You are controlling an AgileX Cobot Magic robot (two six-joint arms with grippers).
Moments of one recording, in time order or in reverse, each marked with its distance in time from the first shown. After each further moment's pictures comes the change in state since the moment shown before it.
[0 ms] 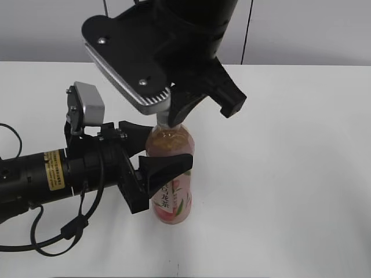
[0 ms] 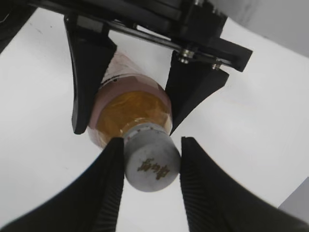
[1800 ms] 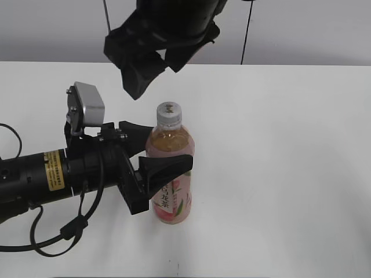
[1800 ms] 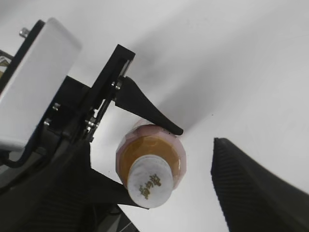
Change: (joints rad) left arm 0.000 0.000 0.000 0.003 -0.001 -0.001; right arm 0.000 0.001 -0.112 0.008 -0.002 1.447
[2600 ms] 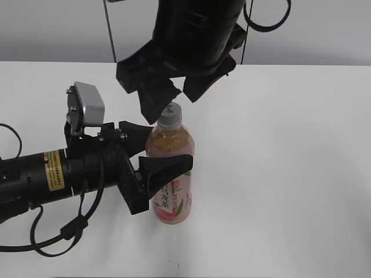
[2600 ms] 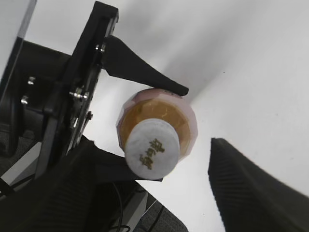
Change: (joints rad) left arm 0.000 0.000 0.000 0.000 0.000 0.001; right arm 0.000 -0.034 0.127 0.001 0.001 0.177
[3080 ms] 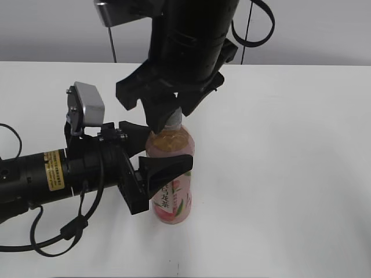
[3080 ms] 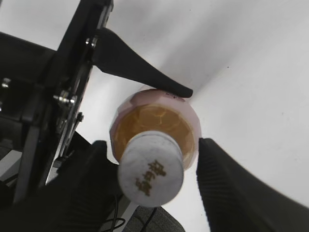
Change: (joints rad) left arm 0.000 0.000 0.000 0.000 0.000 0.000; right arm 0.000 0.050 0.001 0.001 -0.001 -0.020
